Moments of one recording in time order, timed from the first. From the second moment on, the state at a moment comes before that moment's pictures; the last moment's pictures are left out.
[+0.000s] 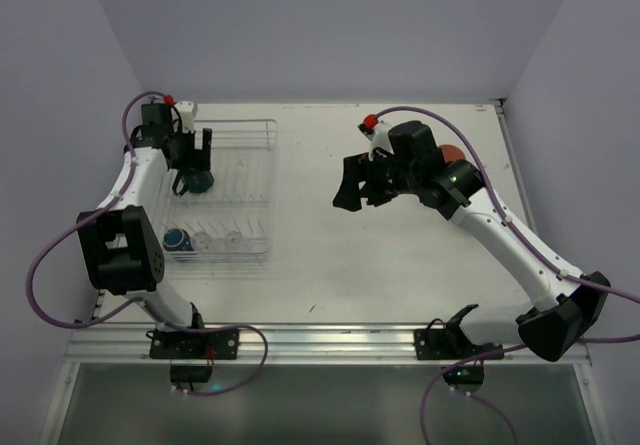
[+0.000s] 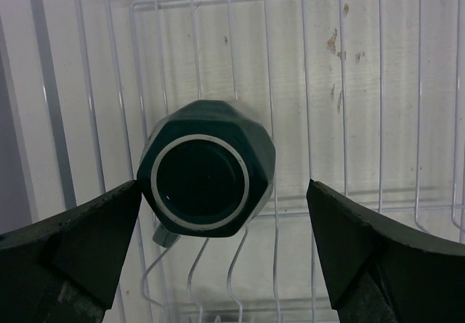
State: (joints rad) left arm 0.13 1.66 1.32 -0.50 0.10 0.15; right arm 0.63 1.31 1.38 -0.75 -0.29 0.35
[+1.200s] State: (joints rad) left arm 0.13 1.83 1.42 -0.54 0.05 0.16; right arm 0.63 1.31 1.37 -0.74 -0.27 0.35
